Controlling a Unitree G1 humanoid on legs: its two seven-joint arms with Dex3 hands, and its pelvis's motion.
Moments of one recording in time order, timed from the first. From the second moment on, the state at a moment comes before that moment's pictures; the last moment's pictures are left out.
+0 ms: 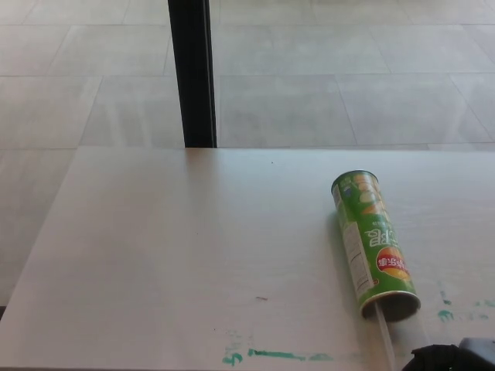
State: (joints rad) left_arm 0.34 0.59 0.45 1.04 -0.26 -0.27 -0.55; right_arm 0.13 -0.73 0.21 -0.21 -0.51 0.02 0.38
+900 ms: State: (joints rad) left_arm 0.35 0.60 0.45 1.05 -0.26 -0.26 -0.55; right_arm 0.31 -0.76 0.14 -0.31 -0.47 -0.01 0.40
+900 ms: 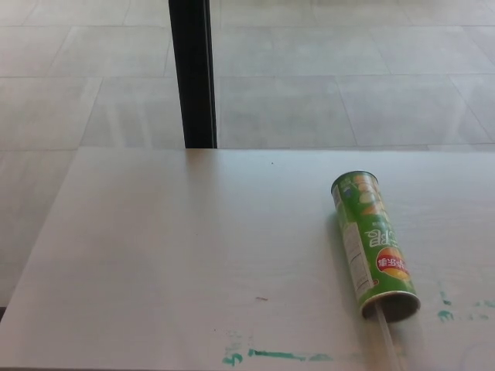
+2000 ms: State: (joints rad) left_arm 0.37 0.60 0.46 1.08 -0.26 -0.26 -0.57; right_arm 0.18 -0.94 -0.15 -0.47 -0.39 0.12 0.59
